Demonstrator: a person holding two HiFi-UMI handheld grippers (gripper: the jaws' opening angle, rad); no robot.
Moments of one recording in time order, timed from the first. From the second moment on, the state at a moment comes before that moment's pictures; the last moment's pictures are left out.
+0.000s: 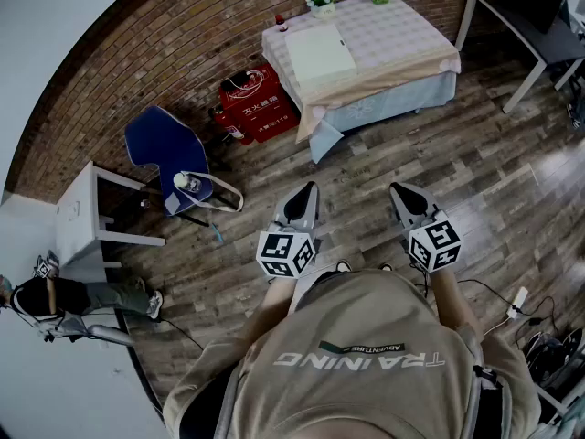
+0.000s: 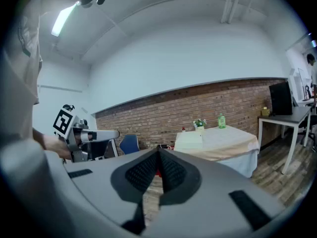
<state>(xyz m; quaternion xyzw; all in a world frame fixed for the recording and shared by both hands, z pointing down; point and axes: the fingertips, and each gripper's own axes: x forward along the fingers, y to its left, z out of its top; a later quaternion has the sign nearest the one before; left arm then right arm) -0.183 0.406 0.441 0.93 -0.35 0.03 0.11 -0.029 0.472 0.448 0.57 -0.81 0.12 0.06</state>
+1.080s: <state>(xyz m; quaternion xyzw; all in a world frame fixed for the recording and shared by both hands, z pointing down) -0.196 0.319 0.544 0.93 -0.31 0.11 0.19 -0.038 0.393 0.516 0.59 -0.78 0.19 0.08</state>
